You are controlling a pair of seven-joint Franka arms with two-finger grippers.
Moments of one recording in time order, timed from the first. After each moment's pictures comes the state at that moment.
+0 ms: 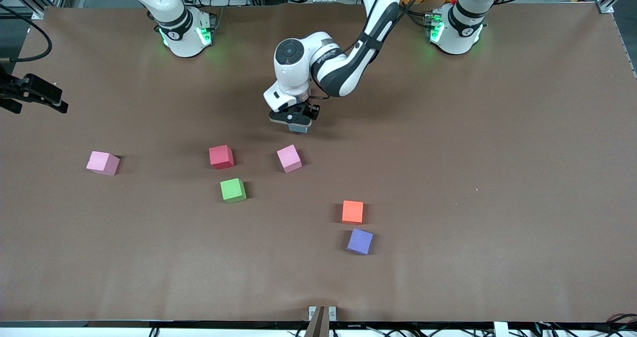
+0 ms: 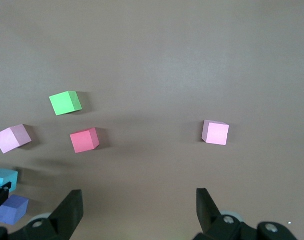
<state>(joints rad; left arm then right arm) -1.06 0.70 0.02 -1.59 -0.05 2.30 -0.78 0.04 0.05 -0.08 -1.43 0.01 1.46 -0.03</state>
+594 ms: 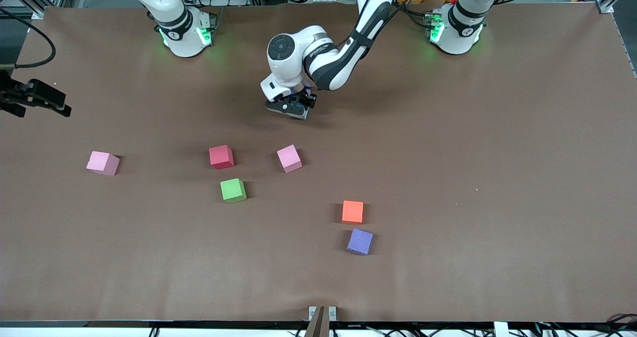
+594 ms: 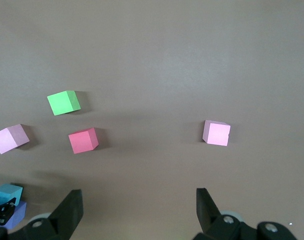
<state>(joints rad) -1.06 0.71 -0.04 -1.60 -0.05 2.23 -0.78 0.04 0.07 -0.08 -1.43 0.01 1.47 -0.03</state>
